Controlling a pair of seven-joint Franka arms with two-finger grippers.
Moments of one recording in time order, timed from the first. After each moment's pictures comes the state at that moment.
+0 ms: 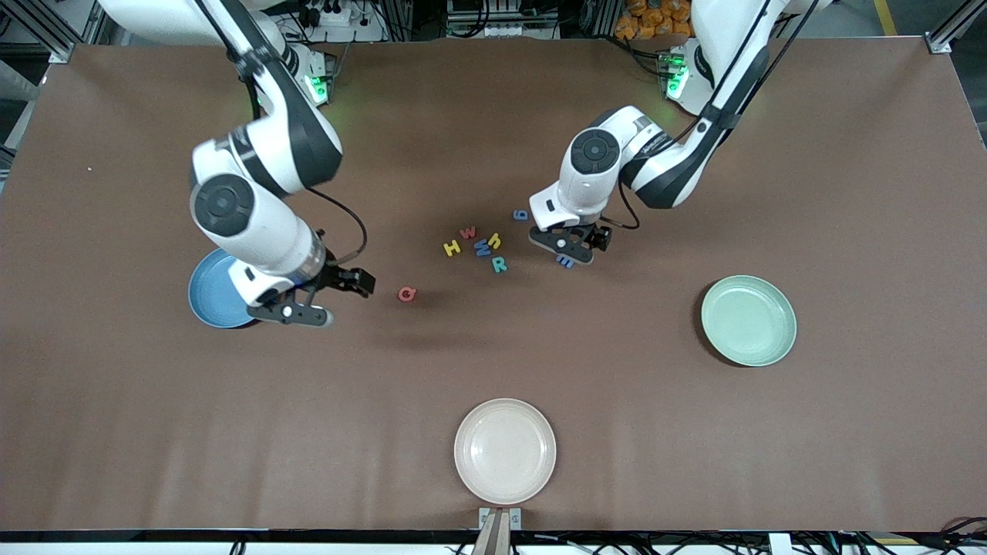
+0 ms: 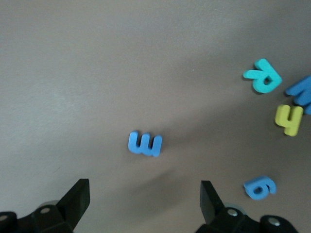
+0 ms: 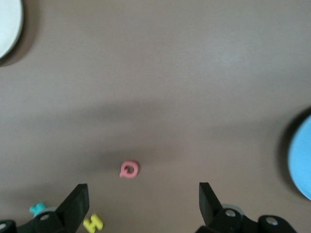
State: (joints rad) left arm -0.32 0.42 -0.39 -2.09 0.20 2.45 -0.38; right arm 0.21 0.40 0.20 -1.72 -0.02 2.11 0.57
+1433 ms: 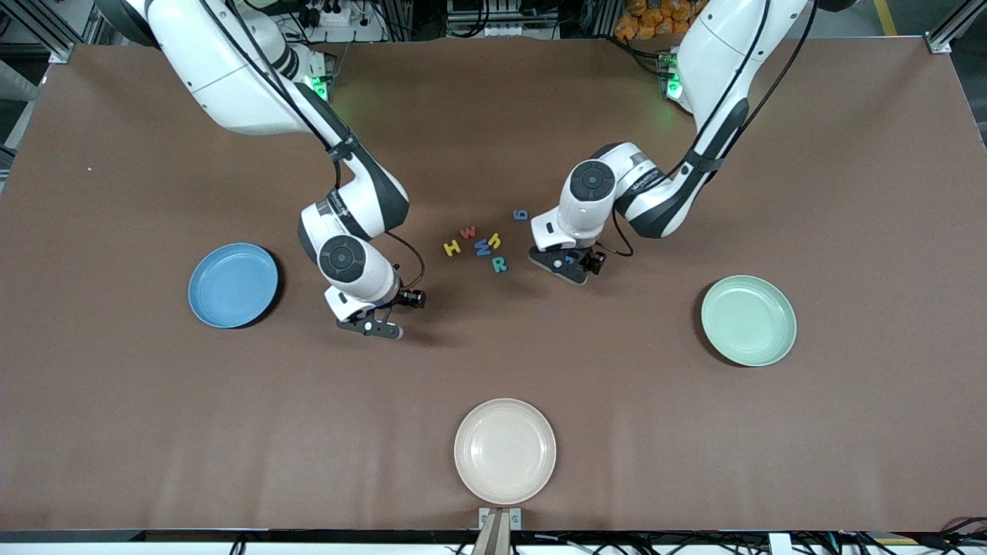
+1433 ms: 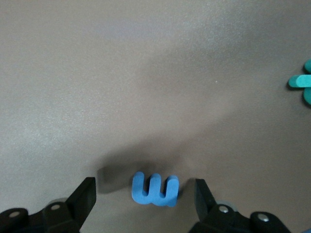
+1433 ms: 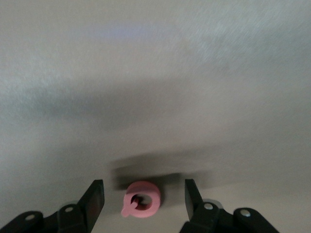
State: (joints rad) left arm -0.34 0.56 -0.34 -2.06 0.34 2.58 -0.38; right arm 0.32 0.67 0.20 -1.77 -0.06 2.34 0.74
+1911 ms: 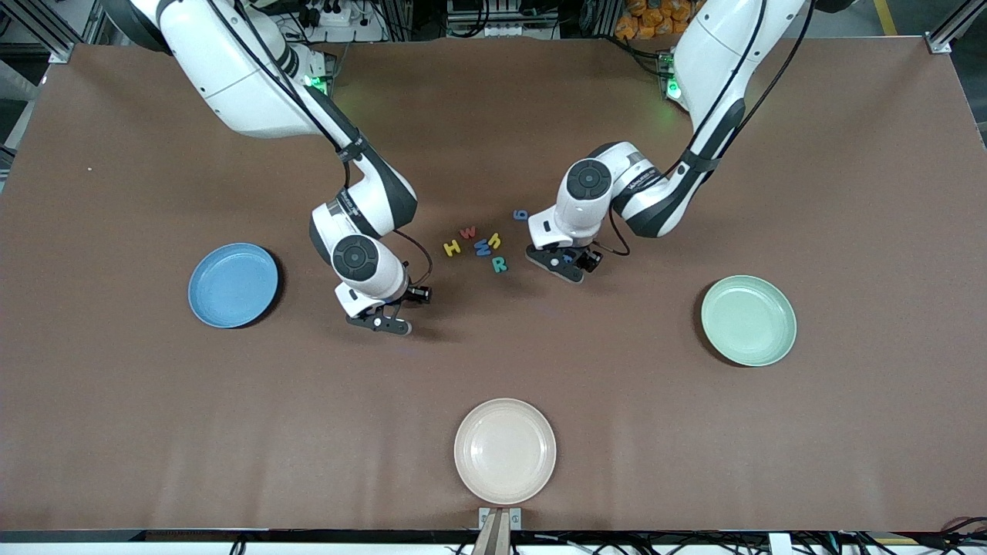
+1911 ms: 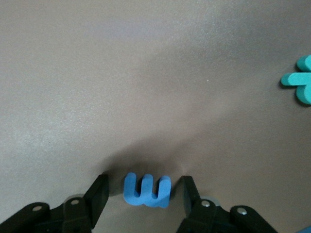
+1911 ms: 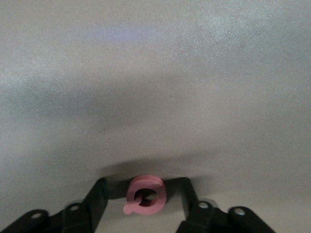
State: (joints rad) left arm -0.36 0.57 -0.34 -2.06 0.34 2.58 -0.39; right arm 0.33 0.68 0.20 -1.78 -0.06 2.34 0.75
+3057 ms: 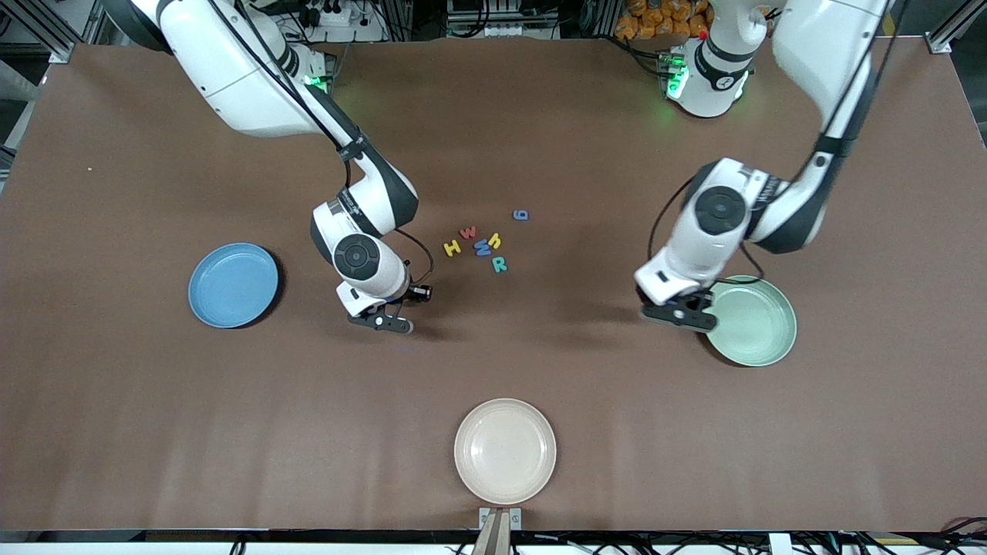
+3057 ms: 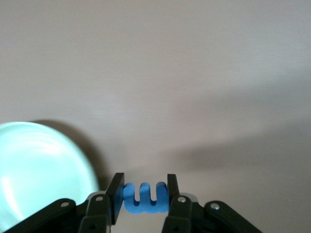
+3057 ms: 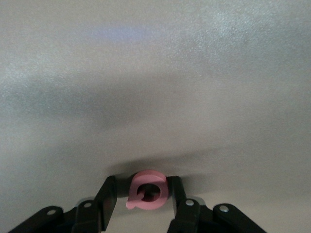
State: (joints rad) left arm -0.03 0.39 -0.26 -2.01 0.32 2.46 -0.22; right arm 0.33 0.68 0.20 -1.78 -0.06 2.33 0.75
